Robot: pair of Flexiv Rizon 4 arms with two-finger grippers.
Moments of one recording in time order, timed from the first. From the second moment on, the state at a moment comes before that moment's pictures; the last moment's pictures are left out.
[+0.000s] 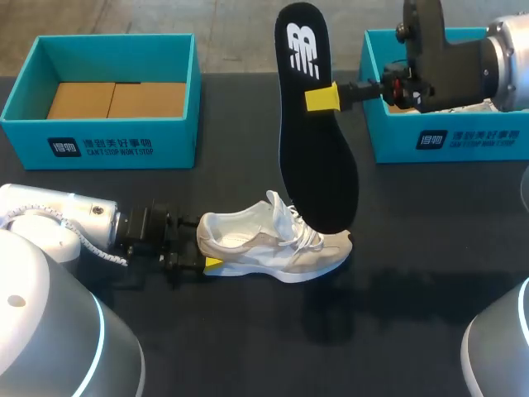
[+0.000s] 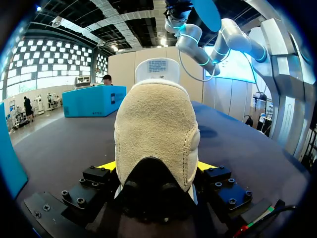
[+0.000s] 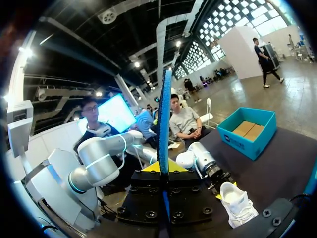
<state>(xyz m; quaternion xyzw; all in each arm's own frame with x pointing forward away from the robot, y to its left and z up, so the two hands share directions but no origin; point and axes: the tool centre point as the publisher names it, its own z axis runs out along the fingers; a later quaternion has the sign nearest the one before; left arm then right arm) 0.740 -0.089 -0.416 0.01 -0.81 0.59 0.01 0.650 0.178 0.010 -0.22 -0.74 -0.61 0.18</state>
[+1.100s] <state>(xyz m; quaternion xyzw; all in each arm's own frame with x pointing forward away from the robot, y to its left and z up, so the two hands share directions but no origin) 0.745 -0.052 -0.382 0.01 -0.87 0.50 0.03 0.650 0.178 0.010 -0.22 -0.74 -0.61 0.18</state>
